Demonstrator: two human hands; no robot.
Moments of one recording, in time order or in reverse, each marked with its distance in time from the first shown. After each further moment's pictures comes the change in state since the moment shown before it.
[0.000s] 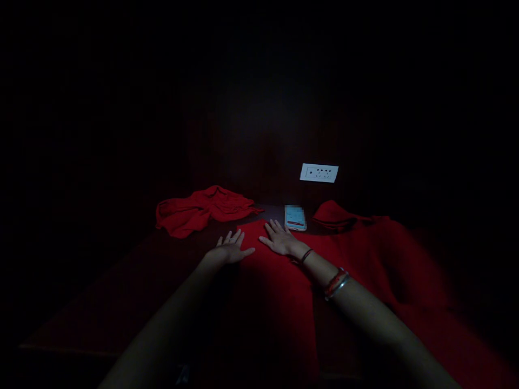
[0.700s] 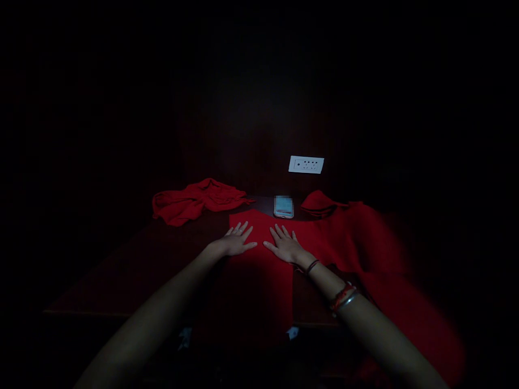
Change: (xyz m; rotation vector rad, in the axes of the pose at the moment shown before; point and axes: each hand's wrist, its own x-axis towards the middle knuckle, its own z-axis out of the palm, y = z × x) left_hand -0.016 0.024 0.006 0.023 0.064 0.310; right_hand -0.083 0.010 0.016 0.066 0.002 0.106
